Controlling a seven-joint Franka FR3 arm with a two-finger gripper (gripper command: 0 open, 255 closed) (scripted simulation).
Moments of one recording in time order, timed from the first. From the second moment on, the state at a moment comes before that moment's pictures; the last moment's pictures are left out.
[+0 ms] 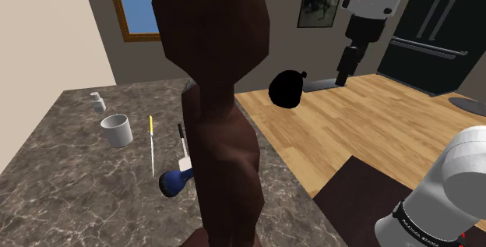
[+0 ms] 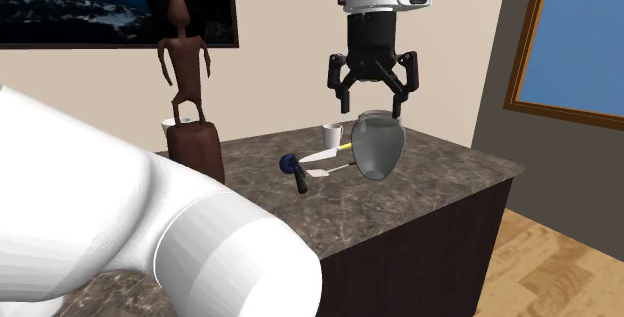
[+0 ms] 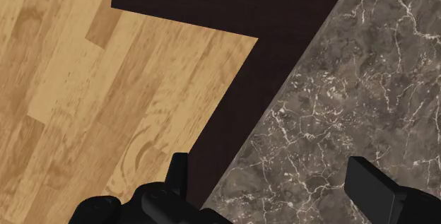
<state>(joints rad) -0.01 -0.81 0.04 -2.43 -0.01 1.66 -0.14</state>
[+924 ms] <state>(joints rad) 0.12 -0.48 0.13 -2.41 0.06 1.99 -0.22</state>
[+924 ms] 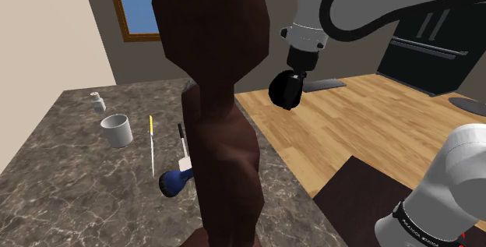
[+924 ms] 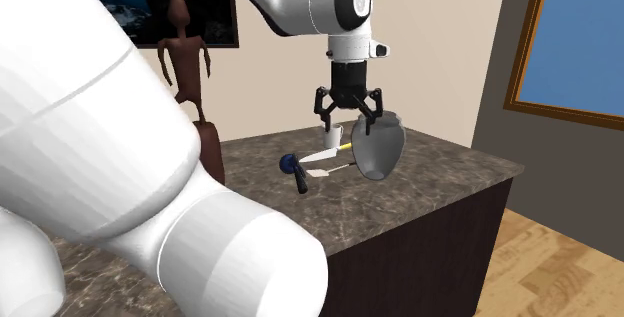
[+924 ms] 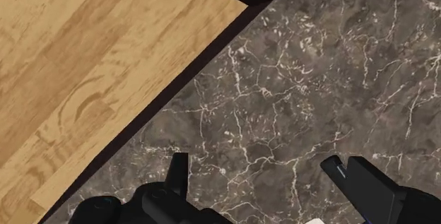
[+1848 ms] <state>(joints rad) 0.24 -0.07 0.25 -2.24 0.06 2.26 -0.30</state>
